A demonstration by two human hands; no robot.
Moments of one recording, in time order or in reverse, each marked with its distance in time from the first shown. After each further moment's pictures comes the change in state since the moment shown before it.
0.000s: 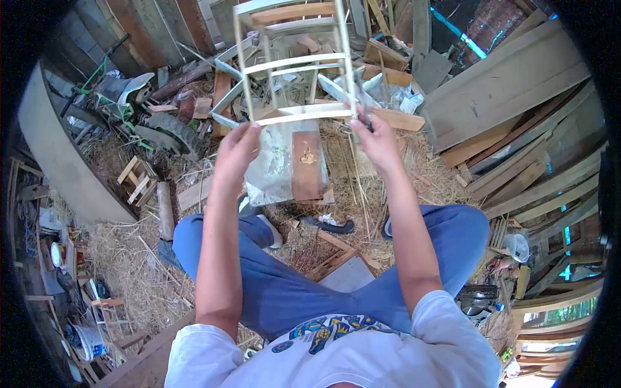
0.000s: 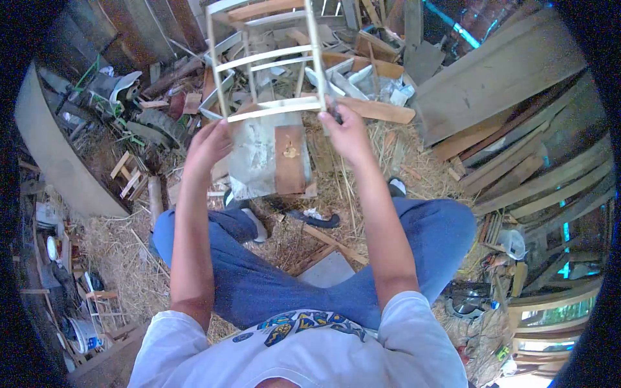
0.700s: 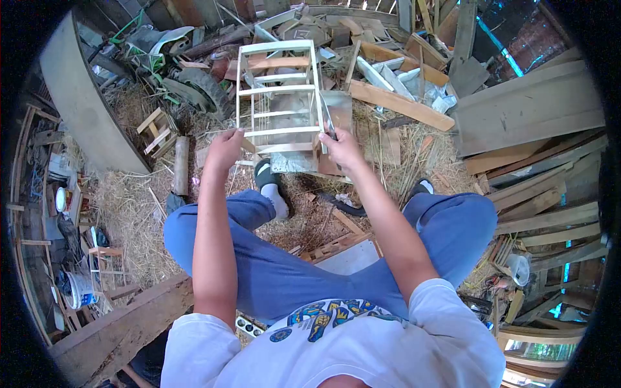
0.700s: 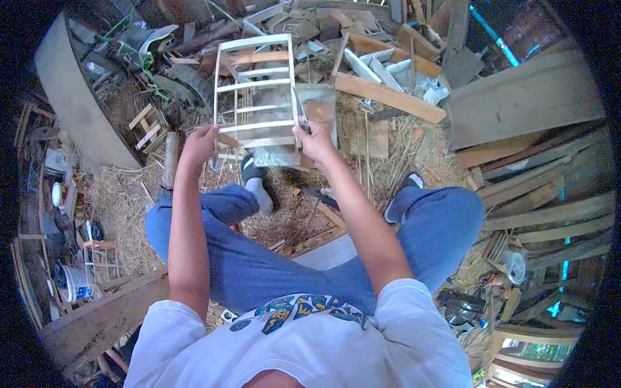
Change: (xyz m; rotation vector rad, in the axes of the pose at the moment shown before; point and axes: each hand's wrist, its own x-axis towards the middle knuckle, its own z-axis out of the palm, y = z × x) left_hand -0.021 -0.081 -0.118 0.415 0.191 -0.124; right_hand -0.040 0.088 0.129 0.110 -0.325 0.282
